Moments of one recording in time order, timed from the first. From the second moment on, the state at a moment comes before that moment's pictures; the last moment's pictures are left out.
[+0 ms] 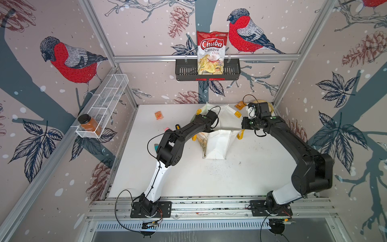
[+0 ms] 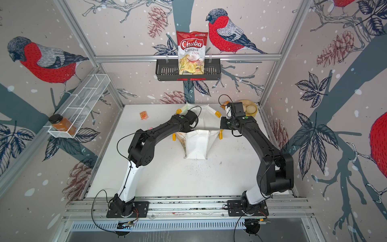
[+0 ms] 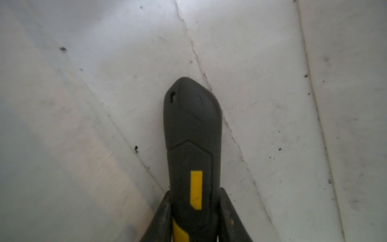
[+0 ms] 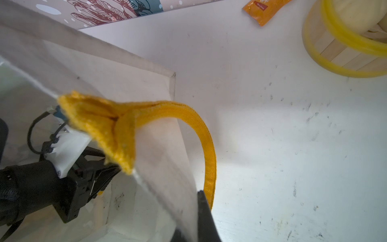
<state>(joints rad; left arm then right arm) -0.65 2.30 1.94 -0.94 0.00 -0.18 0.23 1.58 1.31 -0.61 -0.16 0.19</state>
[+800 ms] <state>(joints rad) -0.66 2.28 1.99 -0.91 0.03 -0.19 0.33 1.52 1.25 -0.50 -0.12 0.18</state>
